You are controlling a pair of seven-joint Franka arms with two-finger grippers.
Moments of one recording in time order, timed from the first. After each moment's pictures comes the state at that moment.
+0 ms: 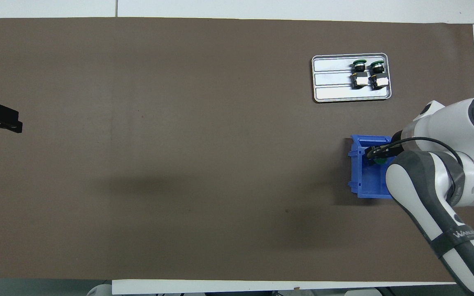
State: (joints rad) left arm 0.00 -0.05 -0.08 -1.65 0.03 1.50 -0.04; right arm 0.02 -0.05 -0.01 -2.26 0.02 2.11 -0.10
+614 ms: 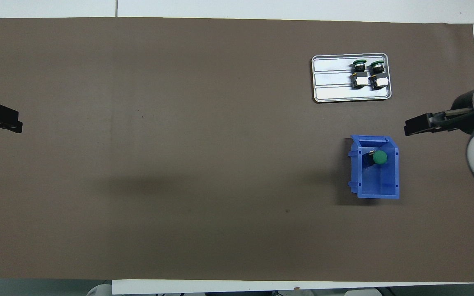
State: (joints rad) left arm 0.00 -0.05 -0.08 -1.65 0.03 1.50 -0.04; right arm 0.01 -0.07 -0.04 -1.76 0.01 1.63 -0.10
